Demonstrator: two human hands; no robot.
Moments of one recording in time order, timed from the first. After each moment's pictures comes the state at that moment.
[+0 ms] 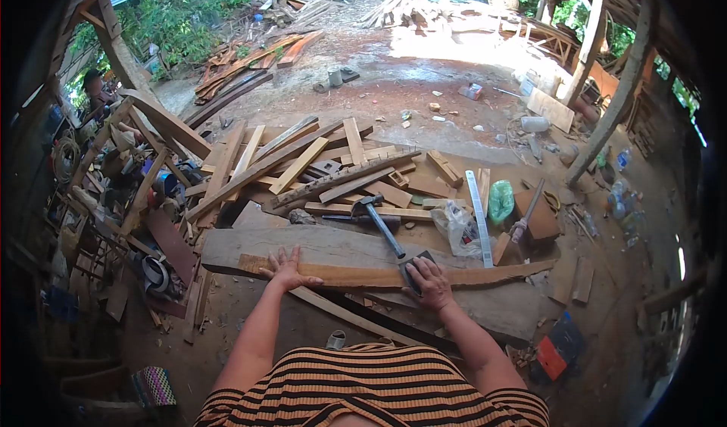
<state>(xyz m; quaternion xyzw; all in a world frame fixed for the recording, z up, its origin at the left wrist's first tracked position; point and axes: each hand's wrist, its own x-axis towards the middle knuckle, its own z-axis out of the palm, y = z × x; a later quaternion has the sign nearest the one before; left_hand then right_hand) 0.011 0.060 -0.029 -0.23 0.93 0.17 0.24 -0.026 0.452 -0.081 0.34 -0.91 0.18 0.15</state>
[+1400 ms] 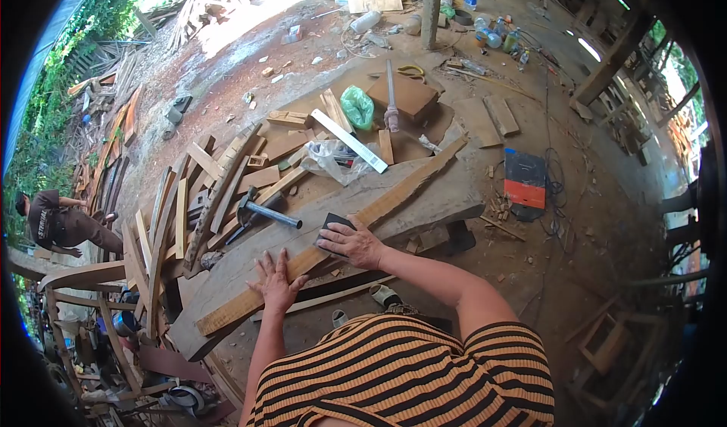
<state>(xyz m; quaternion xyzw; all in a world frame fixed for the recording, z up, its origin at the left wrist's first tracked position) 0.009 0.190 -0.041 0.09 0.98 0.07 0.17 0.028 0.450 -0.094 0.26 -0.93 0.21 0.14</state>
